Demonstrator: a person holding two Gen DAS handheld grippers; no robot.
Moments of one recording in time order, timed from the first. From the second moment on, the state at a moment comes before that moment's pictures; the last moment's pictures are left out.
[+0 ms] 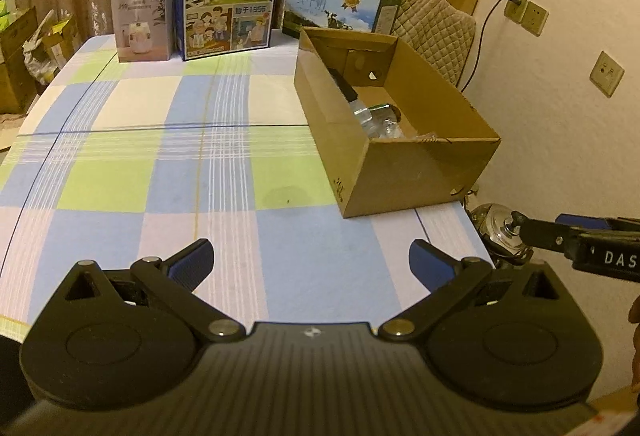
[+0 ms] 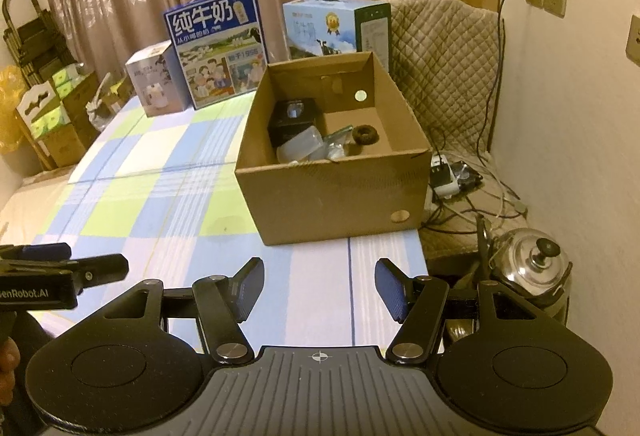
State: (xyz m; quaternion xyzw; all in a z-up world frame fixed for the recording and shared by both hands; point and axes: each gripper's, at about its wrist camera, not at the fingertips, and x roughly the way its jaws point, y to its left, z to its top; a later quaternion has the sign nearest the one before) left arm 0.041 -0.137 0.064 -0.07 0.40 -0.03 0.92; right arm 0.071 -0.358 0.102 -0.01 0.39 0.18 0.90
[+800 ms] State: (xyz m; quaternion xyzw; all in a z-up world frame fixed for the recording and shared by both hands) left arm 0.041 -0.141 0.058 -0.08 0.40 -0.03 0.91; right arm 0.064 -0.345 0.095 -0.03 0.40 0.19 0.90
